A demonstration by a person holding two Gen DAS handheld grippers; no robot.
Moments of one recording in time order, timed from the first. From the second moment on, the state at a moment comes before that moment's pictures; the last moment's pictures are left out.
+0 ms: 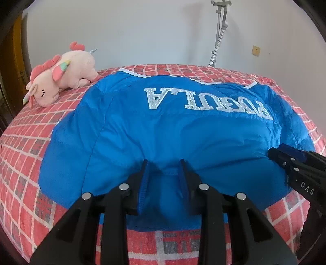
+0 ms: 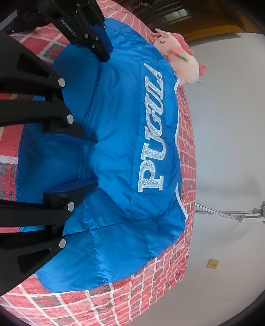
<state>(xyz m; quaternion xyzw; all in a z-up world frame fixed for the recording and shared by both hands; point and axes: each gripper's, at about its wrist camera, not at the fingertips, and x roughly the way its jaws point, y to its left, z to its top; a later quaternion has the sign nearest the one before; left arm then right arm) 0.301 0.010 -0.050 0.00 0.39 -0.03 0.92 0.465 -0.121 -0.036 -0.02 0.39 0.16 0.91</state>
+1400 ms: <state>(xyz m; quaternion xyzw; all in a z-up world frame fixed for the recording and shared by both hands) 0.427 0.129 -0.041 -0.15 0.44 -0.04 0.89 0.554 -0.231 -0.045 0.14 0.50 0.21 0.83</state>
